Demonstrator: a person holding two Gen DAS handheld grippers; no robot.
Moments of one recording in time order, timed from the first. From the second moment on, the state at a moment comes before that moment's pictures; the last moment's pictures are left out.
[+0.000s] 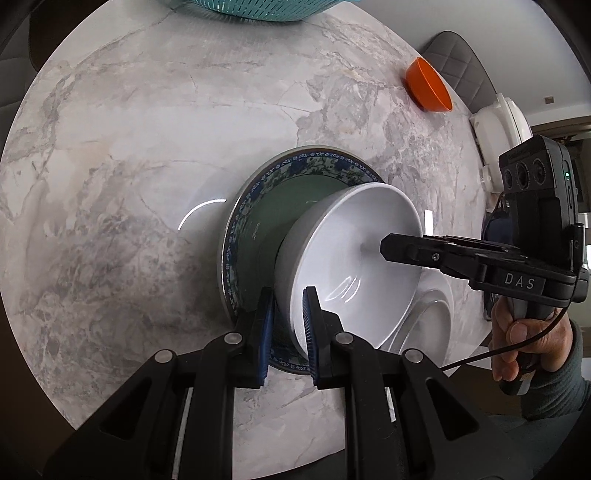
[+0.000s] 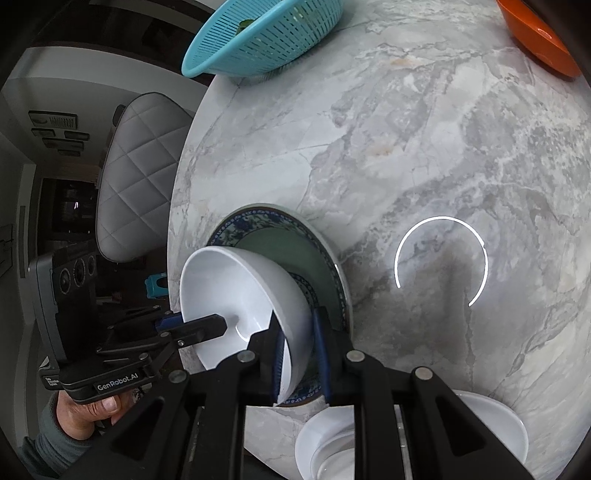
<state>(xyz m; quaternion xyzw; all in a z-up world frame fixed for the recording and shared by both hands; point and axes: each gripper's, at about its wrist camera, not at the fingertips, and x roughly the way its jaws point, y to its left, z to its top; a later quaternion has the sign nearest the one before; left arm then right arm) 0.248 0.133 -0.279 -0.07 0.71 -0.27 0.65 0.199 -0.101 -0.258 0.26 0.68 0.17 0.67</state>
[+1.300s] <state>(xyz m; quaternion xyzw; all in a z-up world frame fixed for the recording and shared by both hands) 0.246 0.144 -0.237 -0.11 0.65 -0.28 0.70 0.204 -0.094 -0.249 0.20 0.67 0.16 0.69</state>
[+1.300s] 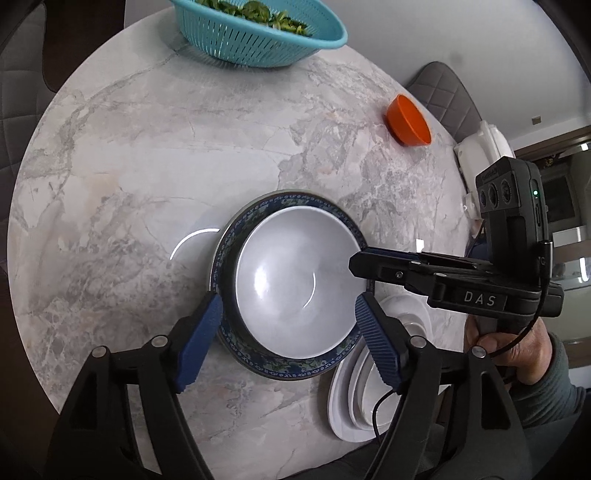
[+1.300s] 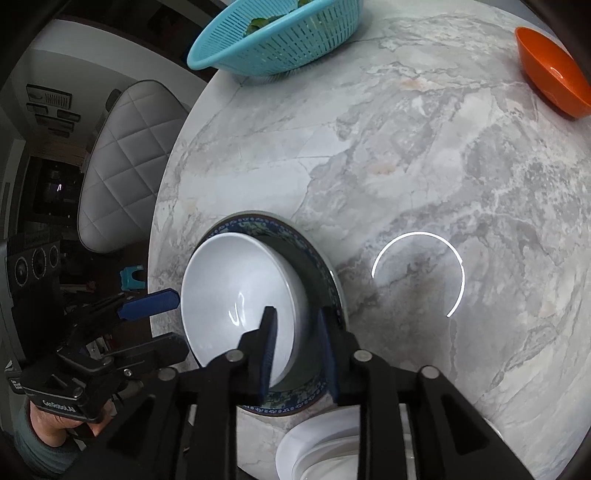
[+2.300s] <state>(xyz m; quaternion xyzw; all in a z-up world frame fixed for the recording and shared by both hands) 0.366 -0.097 -0.168 0.04 0.60 -0.34 0.73 0.223 -0.418 -0.192 0.46 0.45 0.07 0.76</state>
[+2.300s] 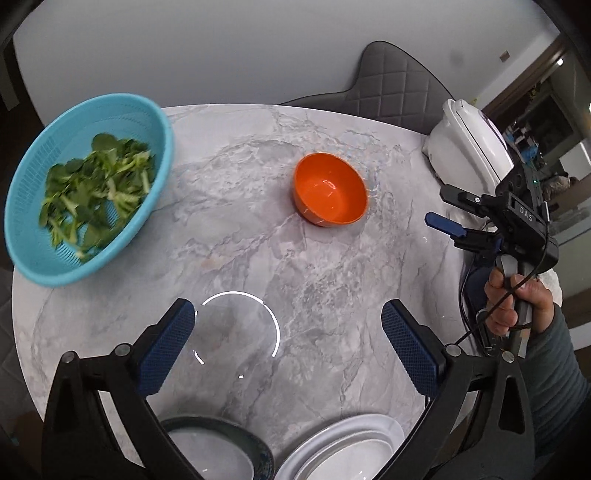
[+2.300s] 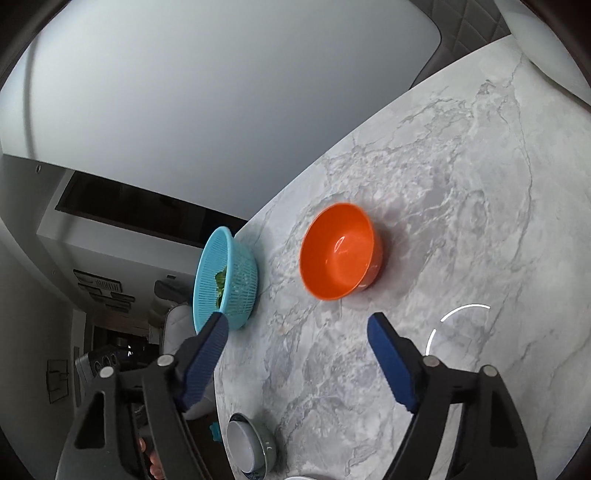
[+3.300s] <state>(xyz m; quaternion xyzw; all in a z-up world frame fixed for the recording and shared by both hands) 0.479 -0.234 -0.319 0.00 0.67 -0.36 0.65 0.309 -0.445 -0.291 0.46 0.54 0.08 0.70</state>
